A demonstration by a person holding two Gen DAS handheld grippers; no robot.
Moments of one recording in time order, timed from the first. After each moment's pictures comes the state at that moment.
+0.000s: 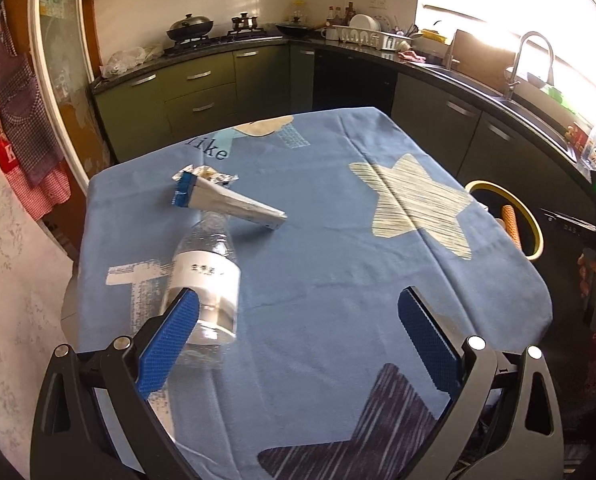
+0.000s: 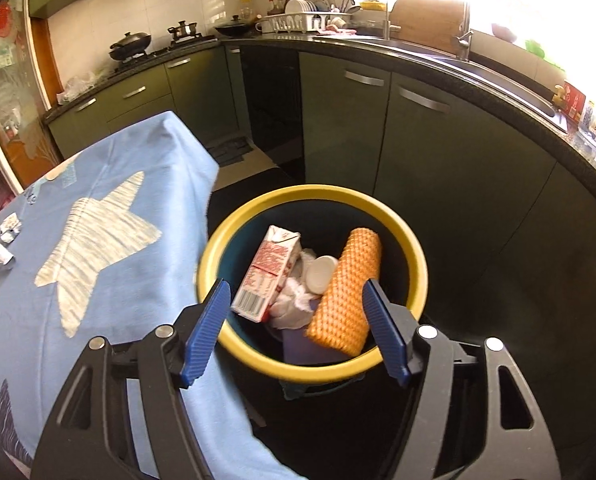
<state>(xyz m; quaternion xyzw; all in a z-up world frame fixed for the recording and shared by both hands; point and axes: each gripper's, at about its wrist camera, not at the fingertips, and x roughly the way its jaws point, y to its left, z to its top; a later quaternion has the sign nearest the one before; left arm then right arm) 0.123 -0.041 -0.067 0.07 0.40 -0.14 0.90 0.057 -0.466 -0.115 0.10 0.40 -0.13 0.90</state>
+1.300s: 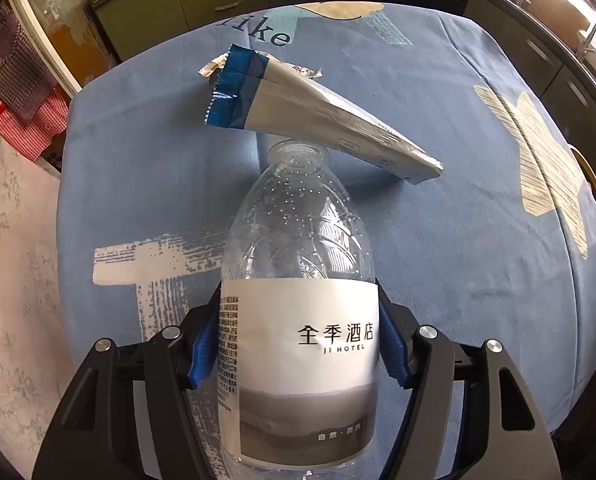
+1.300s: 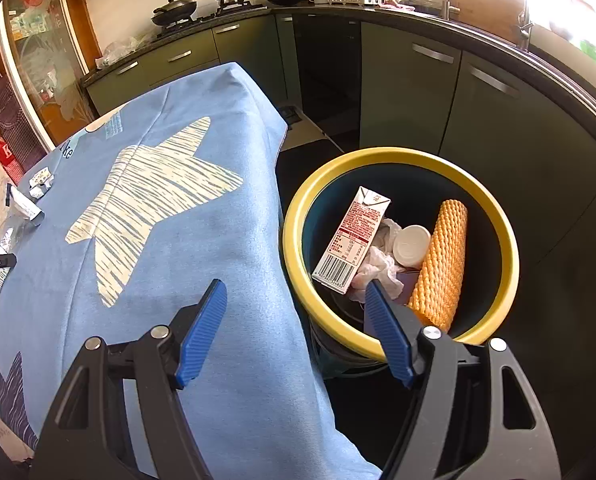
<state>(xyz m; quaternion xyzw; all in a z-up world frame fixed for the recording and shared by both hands) 0.255 -0.007 -0.163 0.08 0.57 -0.09 0.81 0.084 -0.418 -0.144 0.09 0.44 -0.05 0.89</state>
